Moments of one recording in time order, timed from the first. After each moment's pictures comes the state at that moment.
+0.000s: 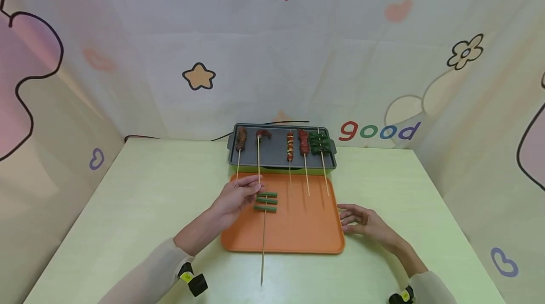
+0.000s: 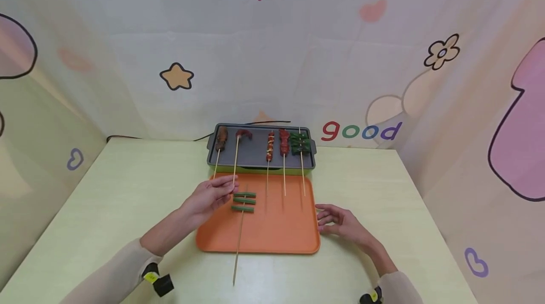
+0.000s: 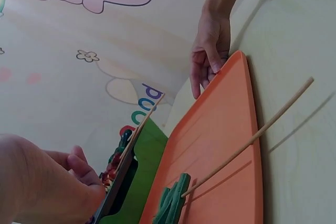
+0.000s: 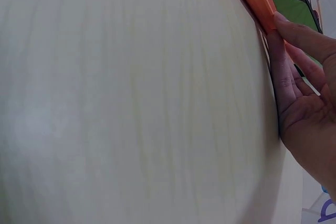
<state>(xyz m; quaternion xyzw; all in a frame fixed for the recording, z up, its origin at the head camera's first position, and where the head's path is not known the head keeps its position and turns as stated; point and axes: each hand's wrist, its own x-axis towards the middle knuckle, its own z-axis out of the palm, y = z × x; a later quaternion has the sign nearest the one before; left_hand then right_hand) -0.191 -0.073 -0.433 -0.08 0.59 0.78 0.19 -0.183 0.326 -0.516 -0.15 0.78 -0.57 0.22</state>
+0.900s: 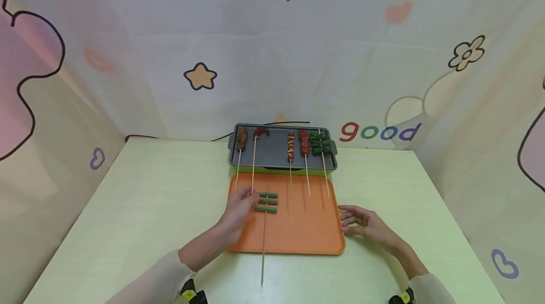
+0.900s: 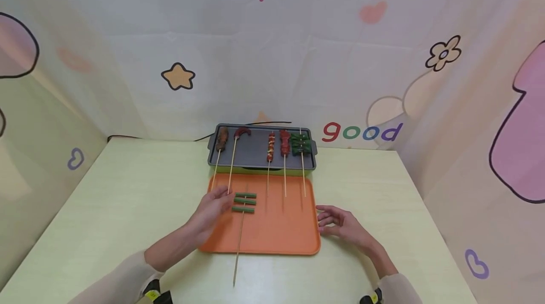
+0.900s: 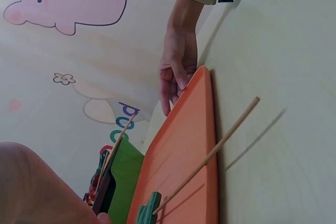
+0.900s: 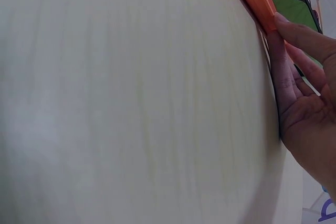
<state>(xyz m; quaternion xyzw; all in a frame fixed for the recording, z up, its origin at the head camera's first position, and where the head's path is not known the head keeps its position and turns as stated) -0.167 -0.055 -0.445 -0.08 0.65 0.74 0.15 -0.181 0.322 -0.514 -0.13 0.78 -0.57 0.22</state>
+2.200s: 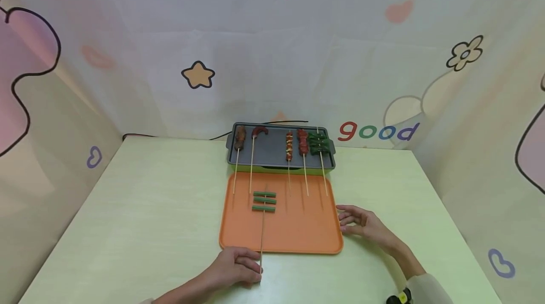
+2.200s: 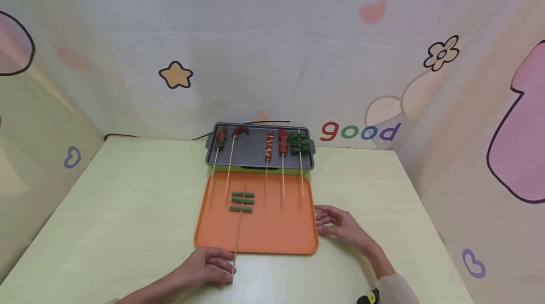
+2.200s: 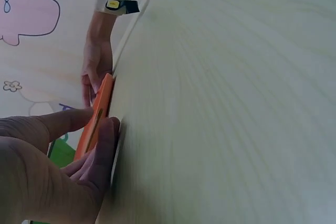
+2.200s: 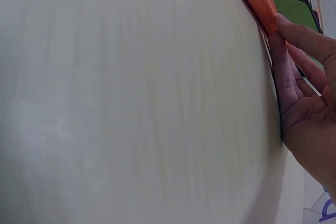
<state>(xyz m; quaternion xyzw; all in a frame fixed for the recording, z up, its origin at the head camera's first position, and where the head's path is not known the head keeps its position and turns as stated) -0.084 -0.091 -0.510 0.04 0.68 0.67 0.31 -0.181 0.324 -0.520 -0.13 0.78 -0.57 0.22</state>
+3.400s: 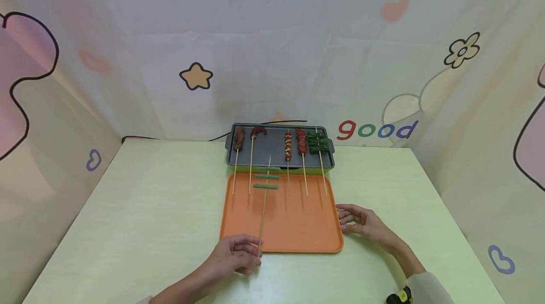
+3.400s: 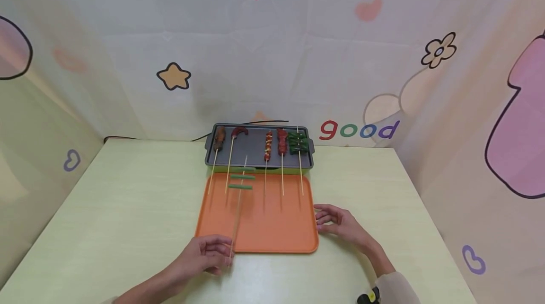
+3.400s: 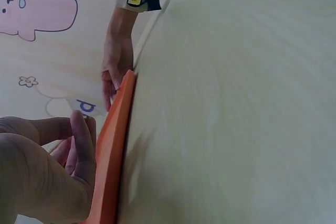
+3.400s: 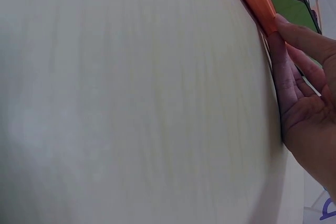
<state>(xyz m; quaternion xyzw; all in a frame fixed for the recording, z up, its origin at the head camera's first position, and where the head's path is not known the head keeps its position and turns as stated) -0.094 -0.093 -0.490 0.04 0.65 0.71 0.29 -0.179 0.324 -0.516 -0.14 0.77 -0.58 0.21</state>
